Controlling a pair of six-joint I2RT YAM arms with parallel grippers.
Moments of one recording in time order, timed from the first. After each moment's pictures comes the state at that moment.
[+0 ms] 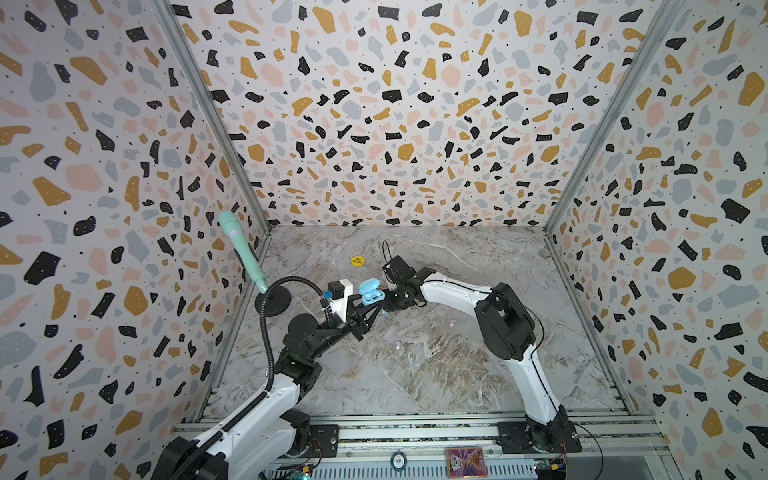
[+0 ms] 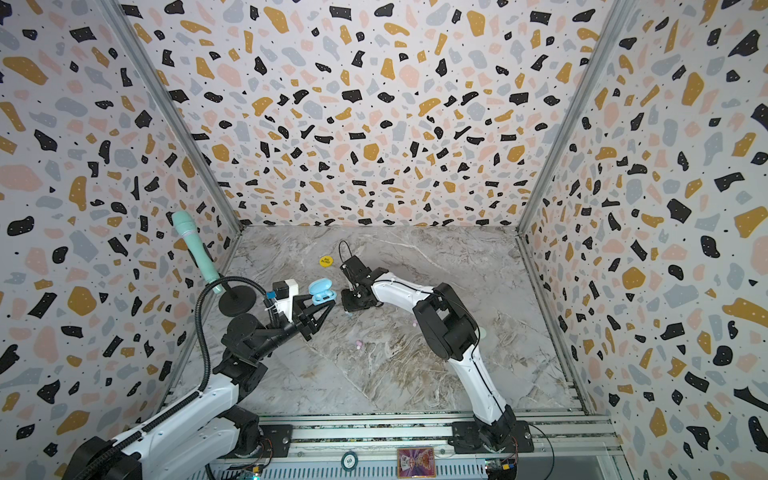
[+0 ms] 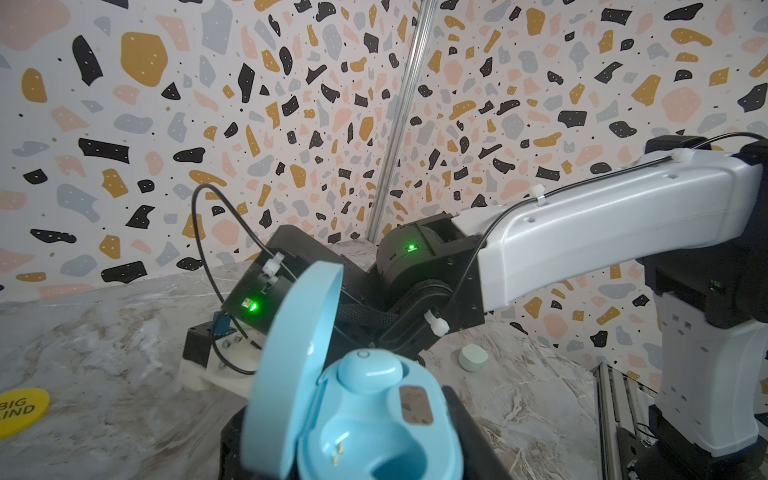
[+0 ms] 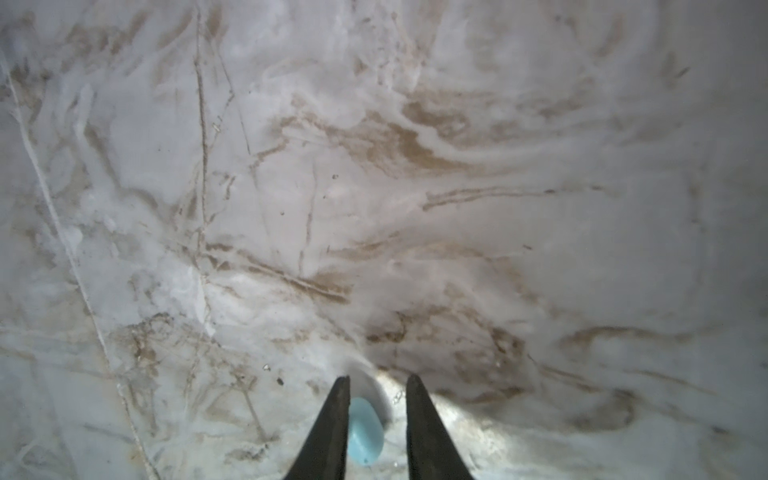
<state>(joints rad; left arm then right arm) -0.38 0.90 0.30 0.69 0.52 -0.31 0.80 2.25 1.76 -0.57 -0.17 0.46</state>
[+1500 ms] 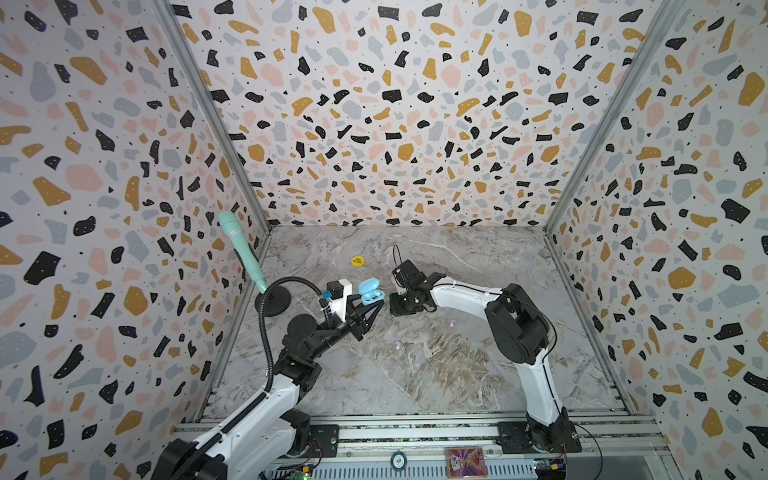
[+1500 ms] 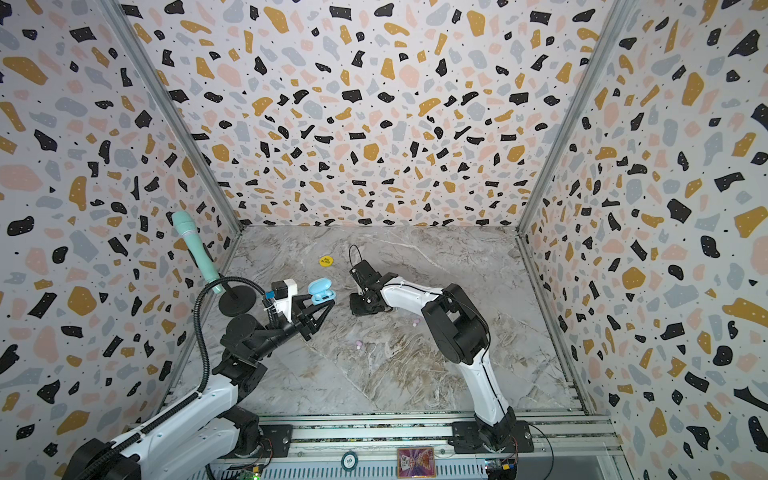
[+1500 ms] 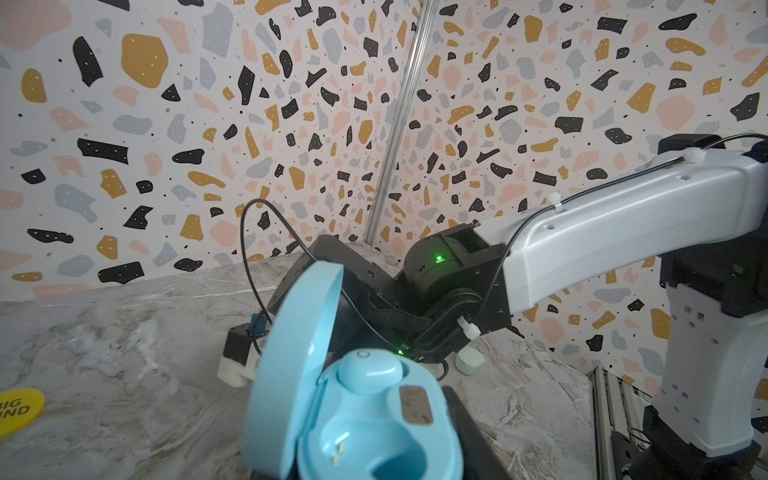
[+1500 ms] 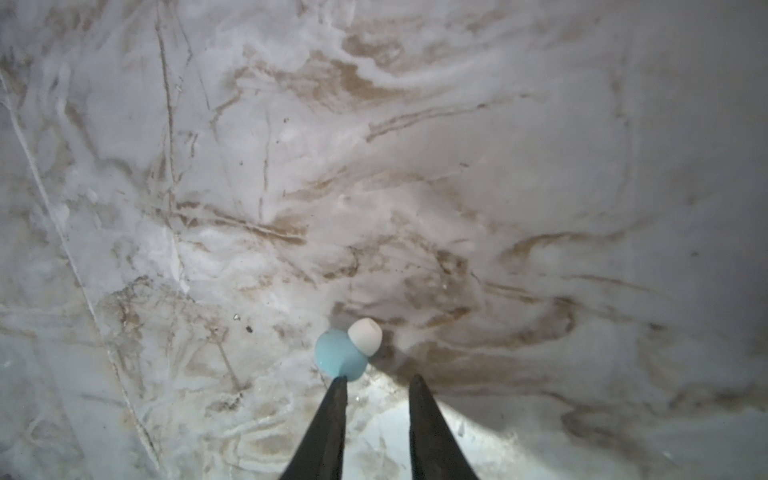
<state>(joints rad) -0.38 0.89 0.30 0.69 0.52 -0.32 0.78 2.15 1.56 -0.48 -0.19 0.50</state>
